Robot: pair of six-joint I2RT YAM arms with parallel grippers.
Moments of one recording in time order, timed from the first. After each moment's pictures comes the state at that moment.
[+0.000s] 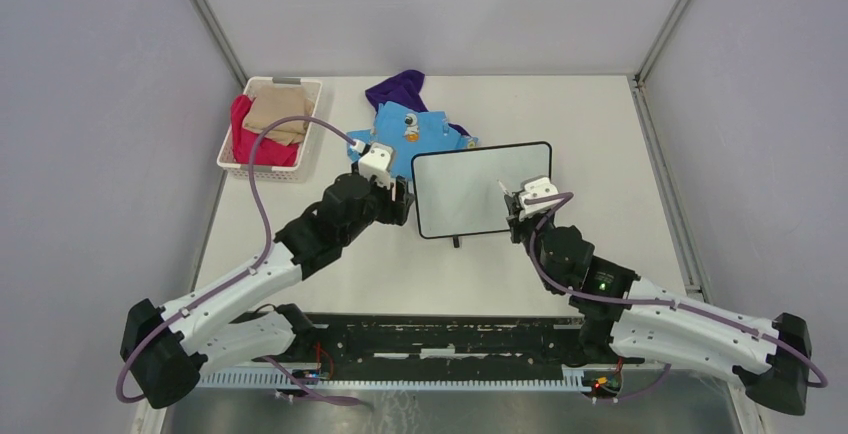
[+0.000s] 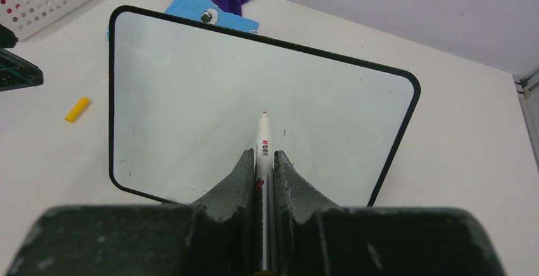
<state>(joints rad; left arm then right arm) -0.77 1.00 0.74 -0.12 -0.25 -0.21 1.08 0.74 0.53 0.11 0.78 -0.06</state>
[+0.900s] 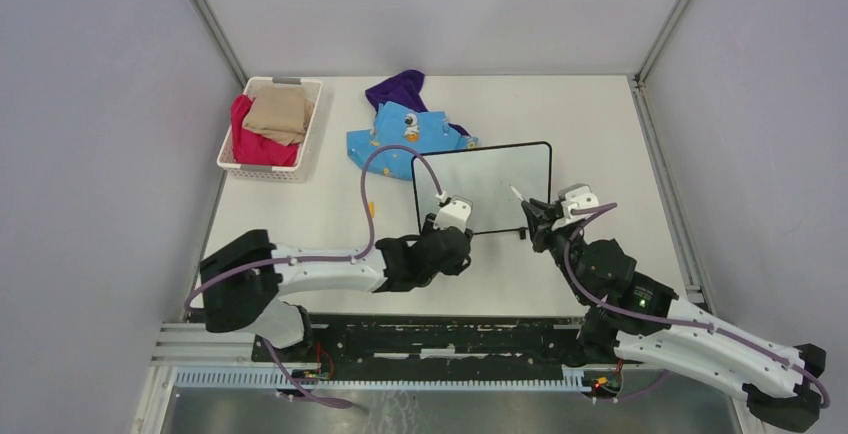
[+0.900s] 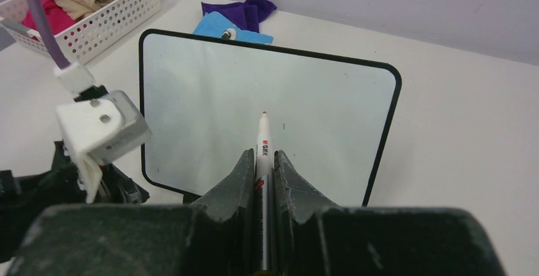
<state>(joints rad) -1.20 1.47 0.81 -0.11 -0.53 -0.52 1.08 0.49 0.51 -0.05 0.71 0.03</state>
